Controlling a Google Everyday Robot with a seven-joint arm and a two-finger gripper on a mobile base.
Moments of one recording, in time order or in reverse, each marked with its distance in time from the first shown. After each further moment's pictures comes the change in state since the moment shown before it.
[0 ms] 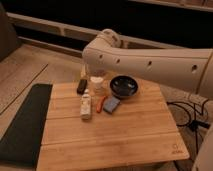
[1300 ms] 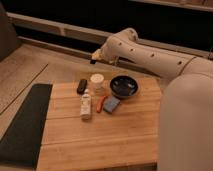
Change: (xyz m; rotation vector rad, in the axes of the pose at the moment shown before) arm -0.121 -0.036 0.096 -0.231 -0.139 0.071
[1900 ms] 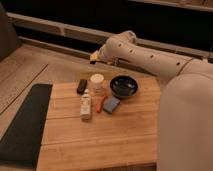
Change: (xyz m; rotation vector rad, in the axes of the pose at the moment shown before) arm 0.000 -0.016 0.001 0.050 0.001 -0.008
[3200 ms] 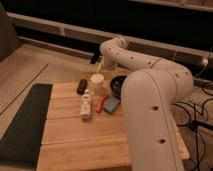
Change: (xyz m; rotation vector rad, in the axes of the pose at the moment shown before) arm 0.054 -0.056 0.102 0.236 0.297 0.132
